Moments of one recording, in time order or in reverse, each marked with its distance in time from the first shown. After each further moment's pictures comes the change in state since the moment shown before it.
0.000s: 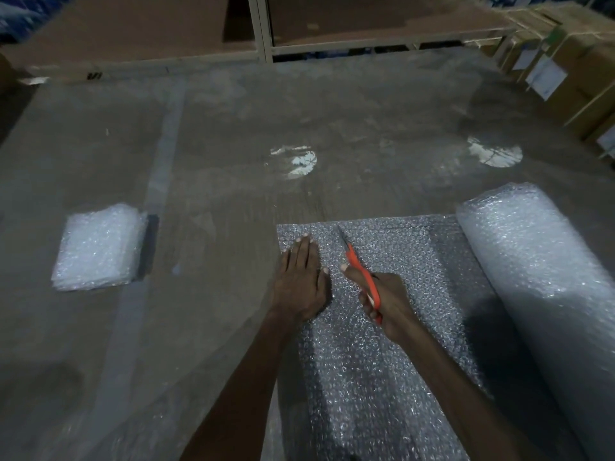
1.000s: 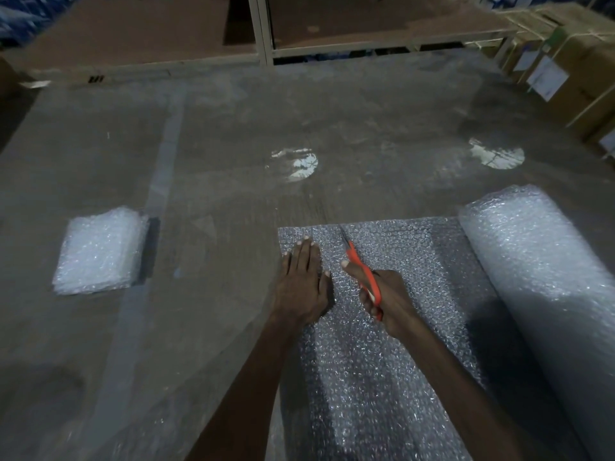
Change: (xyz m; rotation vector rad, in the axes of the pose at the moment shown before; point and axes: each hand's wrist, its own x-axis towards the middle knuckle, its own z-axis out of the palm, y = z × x) left_hand 0.002 -0.001 0.003 0.030 0.012 -0.003; right_hand 0.008 -0.010 0.003 -0.007 0.001 0.019
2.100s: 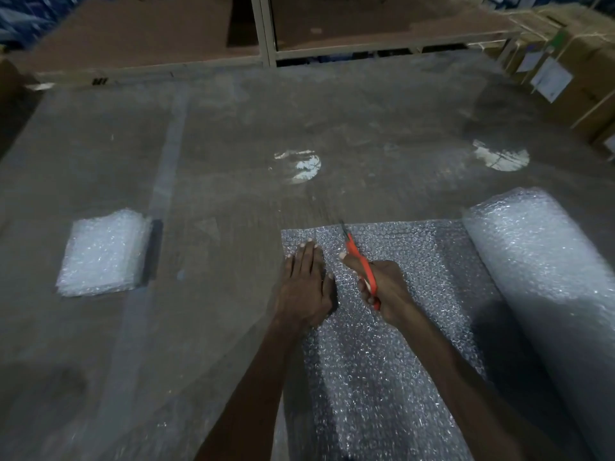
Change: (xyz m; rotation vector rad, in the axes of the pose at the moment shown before) left_hand 0.000 -0.002 0.003 -0.027 -0.004 -0.007; right_hand 0.014 -0.013 0.008 0.013 -0.014 -0.032
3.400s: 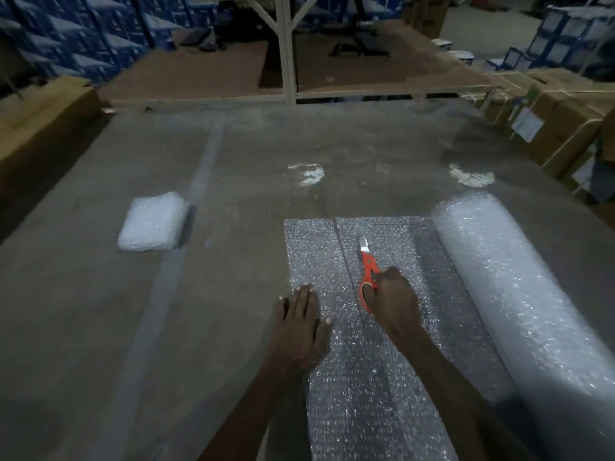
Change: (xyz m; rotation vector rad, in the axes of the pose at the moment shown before) left_hand -0.171 0.053 0.009 0.034 0.025 -0.045; right_hand -0.089 0.063 -0.057 -1.173 0.343 -0.656
